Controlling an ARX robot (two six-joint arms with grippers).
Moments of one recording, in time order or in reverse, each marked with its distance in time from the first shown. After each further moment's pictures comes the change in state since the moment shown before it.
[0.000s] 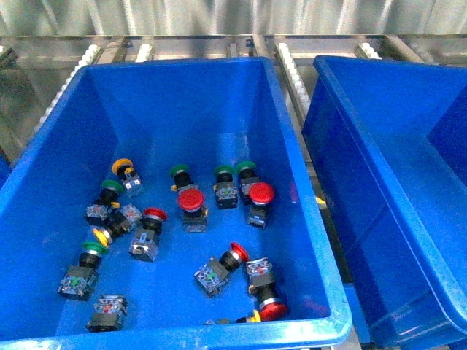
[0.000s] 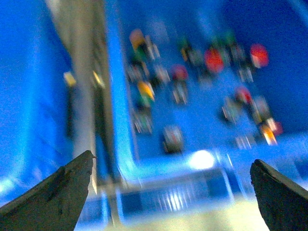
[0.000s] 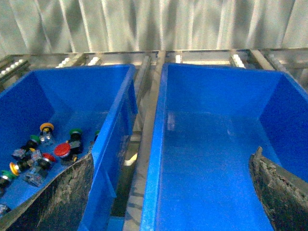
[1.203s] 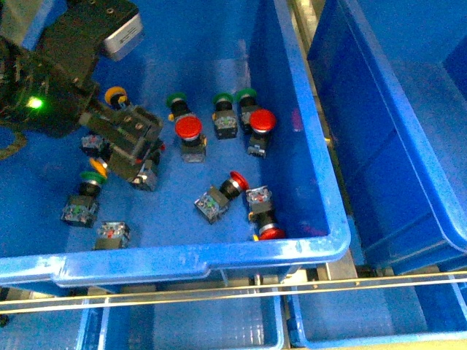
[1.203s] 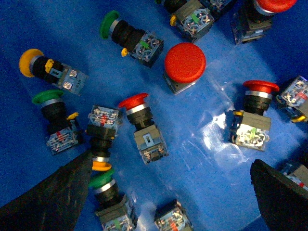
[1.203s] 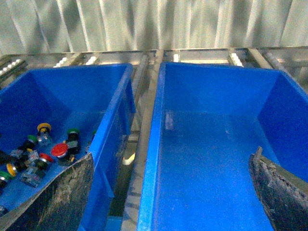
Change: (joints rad) left arm -0.345 1.487 0.707 0.635 -0.212 0.233; right arm 0.000 0.000 0.000 0.000 0.003 0.000
